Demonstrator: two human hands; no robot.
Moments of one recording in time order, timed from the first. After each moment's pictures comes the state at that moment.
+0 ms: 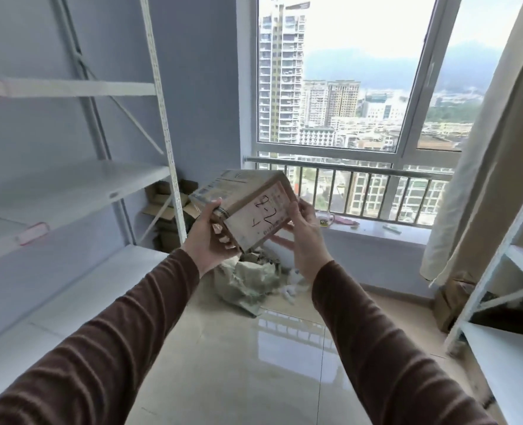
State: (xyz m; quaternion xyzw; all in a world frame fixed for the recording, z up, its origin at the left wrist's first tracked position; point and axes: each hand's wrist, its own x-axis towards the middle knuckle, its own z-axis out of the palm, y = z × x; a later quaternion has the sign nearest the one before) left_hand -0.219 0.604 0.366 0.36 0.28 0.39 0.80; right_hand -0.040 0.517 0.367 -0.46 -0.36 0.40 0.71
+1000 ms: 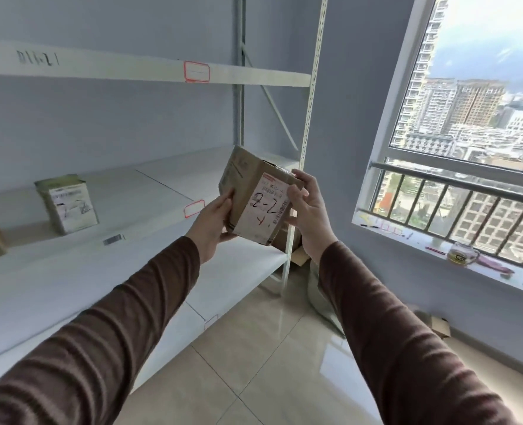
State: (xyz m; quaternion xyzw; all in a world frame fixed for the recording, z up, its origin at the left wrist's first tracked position) left_hand -0.559 0.740 0.353 0.47 0.46 0.54 0.53; right_hand -0.358 0.729 0.375 -0.36 -0.55 0.43 0.61
